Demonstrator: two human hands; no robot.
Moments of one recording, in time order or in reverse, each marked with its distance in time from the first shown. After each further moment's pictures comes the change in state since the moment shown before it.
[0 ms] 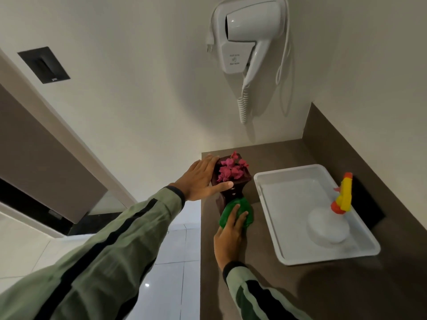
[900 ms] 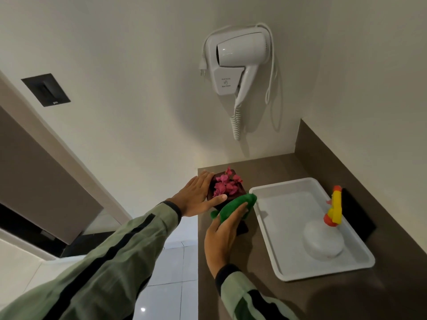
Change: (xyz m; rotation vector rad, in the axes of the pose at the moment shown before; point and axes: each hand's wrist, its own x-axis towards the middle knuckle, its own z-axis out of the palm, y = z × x) left_hand 0.002 0.002 -0.005 0.012 -0.018 0.025; right_hand 0.003 -0.069 -0.053 0.646 0.231 0.004
